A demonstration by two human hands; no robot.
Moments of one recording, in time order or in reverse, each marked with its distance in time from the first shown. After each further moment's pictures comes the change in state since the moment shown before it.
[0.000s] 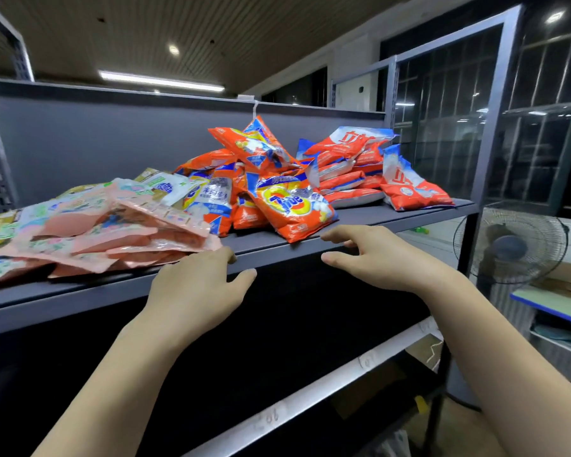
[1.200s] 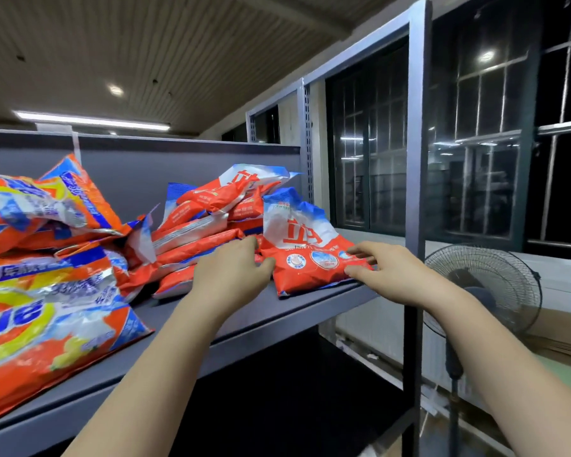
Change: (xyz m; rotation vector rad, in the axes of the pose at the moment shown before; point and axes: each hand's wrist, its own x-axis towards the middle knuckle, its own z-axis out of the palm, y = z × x) left_hand 0.336 0.318 0.154 -0.061 0.196 0.149; right_hand 0.161 0.393 -0.135 0.008 0.187 0.186
